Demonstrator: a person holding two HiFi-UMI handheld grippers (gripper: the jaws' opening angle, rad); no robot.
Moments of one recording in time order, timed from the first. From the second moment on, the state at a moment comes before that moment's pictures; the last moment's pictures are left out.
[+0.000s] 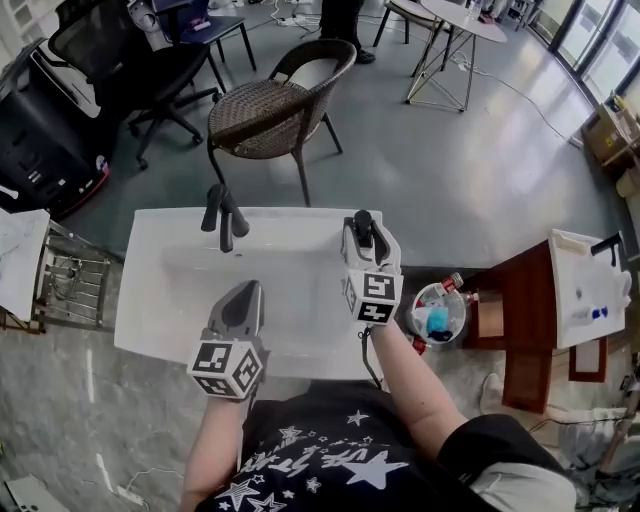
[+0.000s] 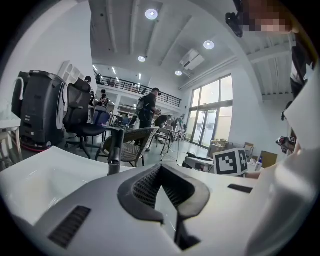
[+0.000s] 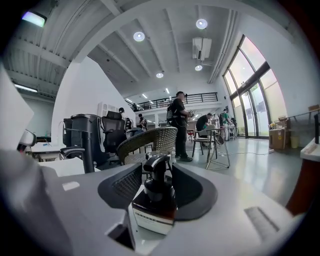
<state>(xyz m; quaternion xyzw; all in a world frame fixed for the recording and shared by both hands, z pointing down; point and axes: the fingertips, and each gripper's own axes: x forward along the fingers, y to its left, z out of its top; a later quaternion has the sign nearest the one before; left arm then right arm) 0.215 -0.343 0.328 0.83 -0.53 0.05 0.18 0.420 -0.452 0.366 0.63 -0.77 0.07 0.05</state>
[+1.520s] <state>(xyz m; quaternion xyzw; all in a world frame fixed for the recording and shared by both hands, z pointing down) 0.126 -0.178 0.323 0.80 -0.57 0.02 0.18 0.309 -0.281 0.302 0.52 -0.85 0.03 0.04</state>
